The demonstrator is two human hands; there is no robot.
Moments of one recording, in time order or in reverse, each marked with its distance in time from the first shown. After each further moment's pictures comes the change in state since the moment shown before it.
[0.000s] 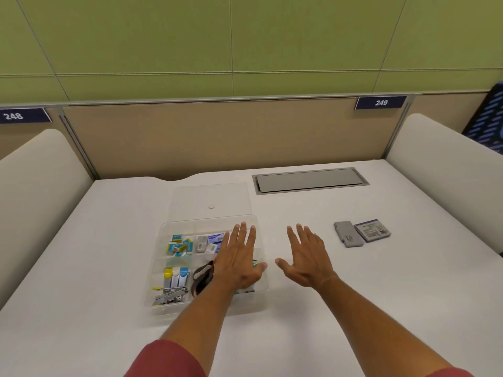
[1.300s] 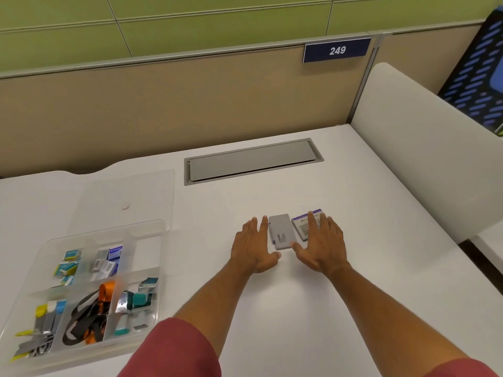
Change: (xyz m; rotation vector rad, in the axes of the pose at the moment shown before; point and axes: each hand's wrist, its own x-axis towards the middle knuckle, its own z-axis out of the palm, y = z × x) left_hand 0.165 0.229 0.075 -0.176 -0.271 -0.023; right_hand 0.048 0.270 0.015 0.109 -0.066 0.283
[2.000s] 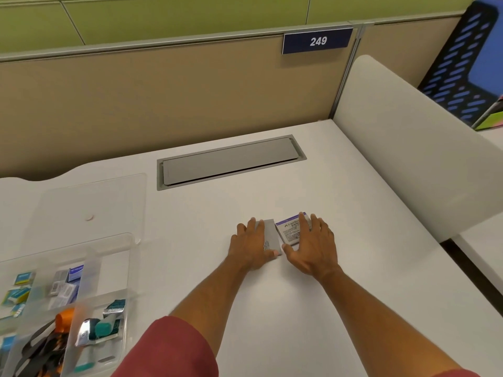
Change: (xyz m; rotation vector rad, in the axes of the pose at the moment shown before) left_hand 0.048 0.026 0.008 -0.008 -0.093 0.072; right_hand 0.018 0.022 0.003 0.030 0.035 0.044
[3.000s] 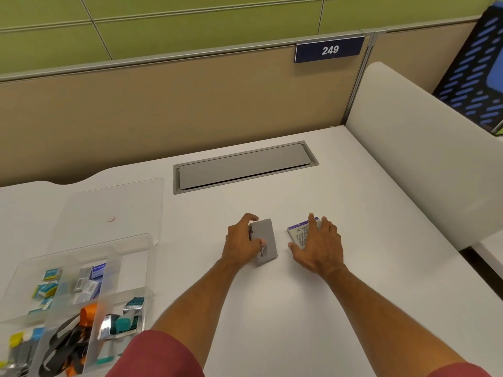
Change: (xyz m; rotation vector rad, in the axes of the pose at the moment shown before) left_hand -0.019 -0.034 -0.025 -0.654 0.284 -0.132; right_hand 0.012 -0.015 0.004 0.005 -0.028 0.064
